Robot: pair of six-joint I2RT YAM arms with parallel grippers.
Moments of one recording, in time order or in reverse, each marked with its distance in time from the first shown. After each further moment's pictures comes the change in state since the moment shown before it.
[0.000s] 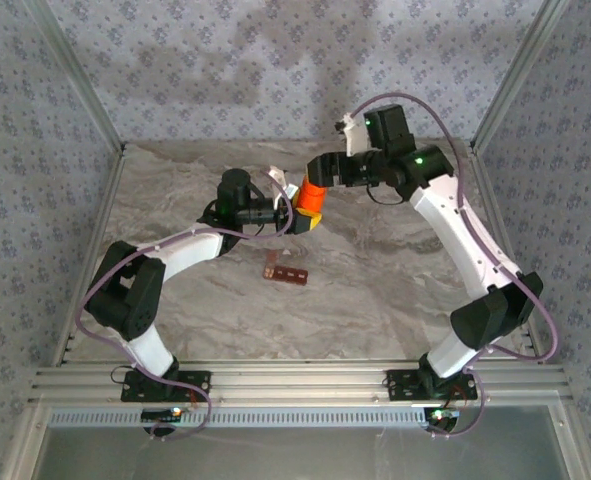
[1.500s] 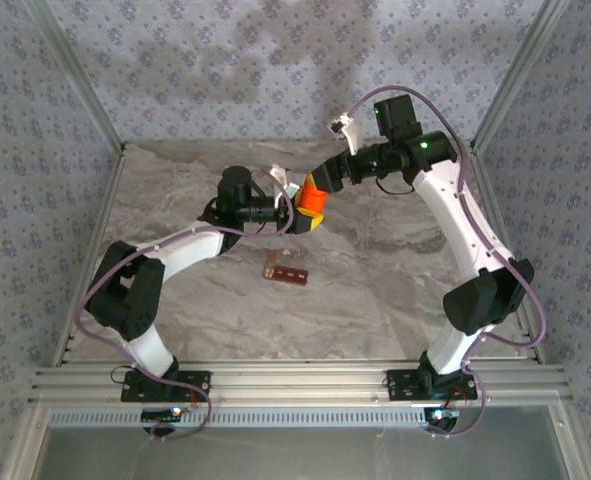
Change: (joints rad) left arm -0.006 0.000 0.026 -0.008 0.053 0.000; right arm -0.080 0.090 0.095 -0.105 -0.298 -0.388
